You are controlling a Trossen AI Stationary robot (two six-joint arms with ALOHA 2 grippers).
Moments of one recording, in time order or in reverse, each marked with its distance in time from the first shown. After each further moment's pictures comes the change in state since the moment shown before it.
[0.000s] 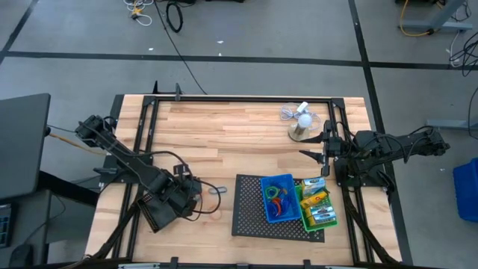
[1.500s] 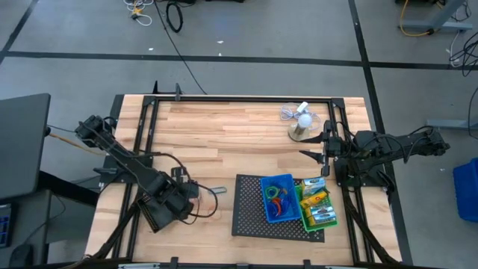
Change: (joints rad) left arm -0.017 0.000 0.006 -0.035 0.048 0.007; right arm 0.000 0.000 0.000 -0.002 0.000 0.007
